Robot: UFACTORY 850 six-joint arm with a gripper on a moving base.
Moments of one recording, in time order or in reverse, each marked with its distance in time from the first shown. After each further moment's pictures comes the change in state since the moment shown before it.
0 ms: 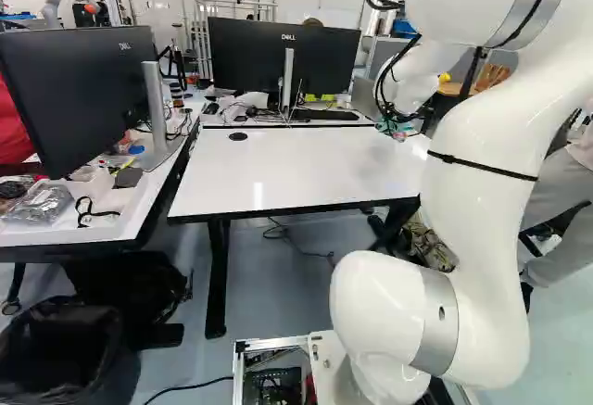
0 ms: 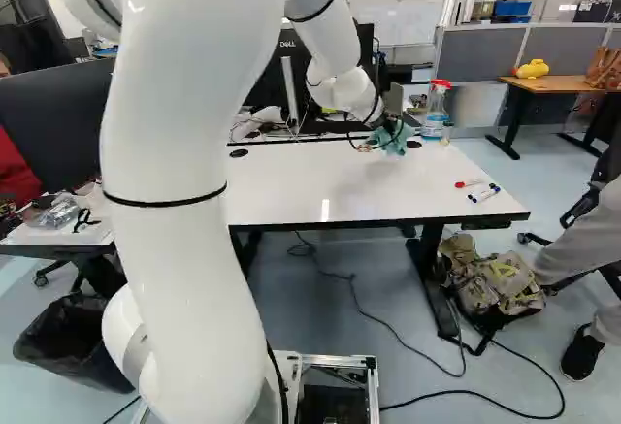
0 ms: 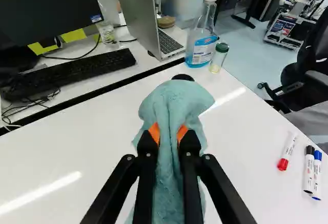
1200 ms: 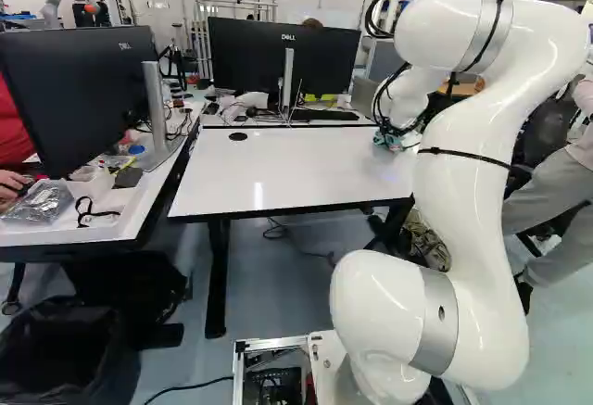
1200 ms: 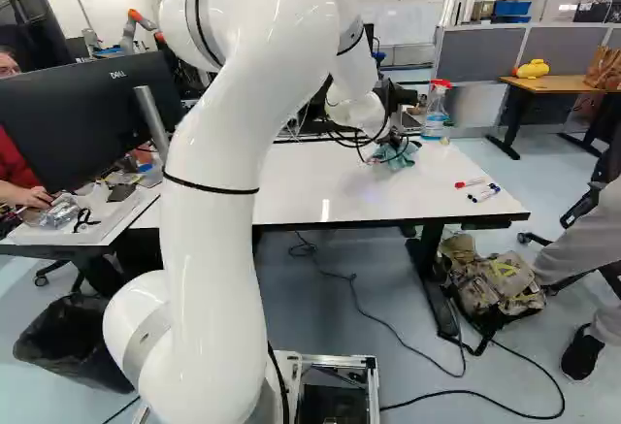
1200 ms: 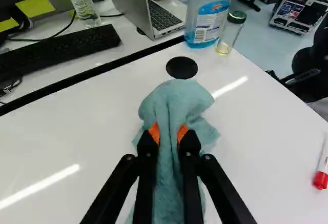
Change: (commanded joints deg) arm -0.6 -12.2 -7.4 0.0 0.0 0.0
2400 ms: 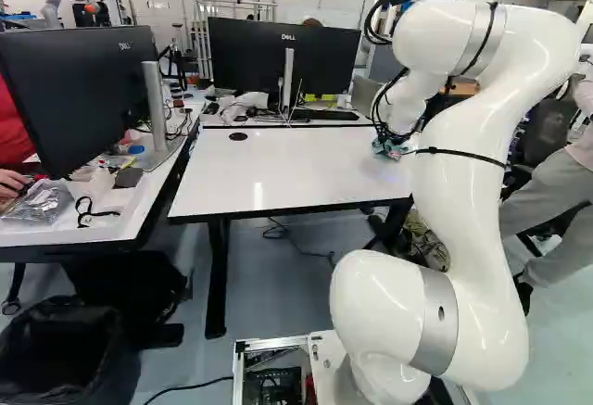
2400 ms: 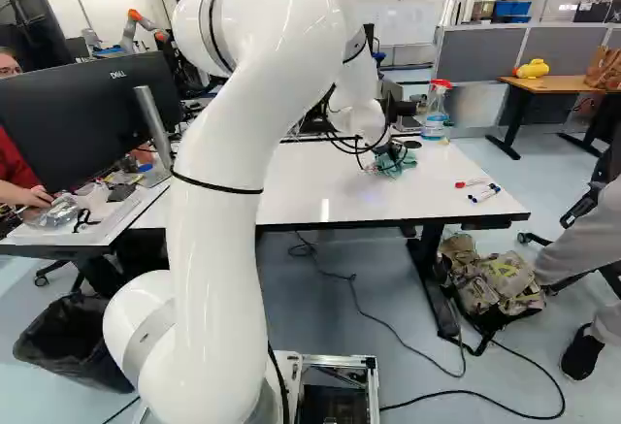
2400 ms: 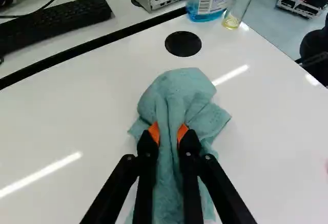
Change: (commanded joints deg) arm -0.4 -0.9 1.1 0.0 -3.2 0.0
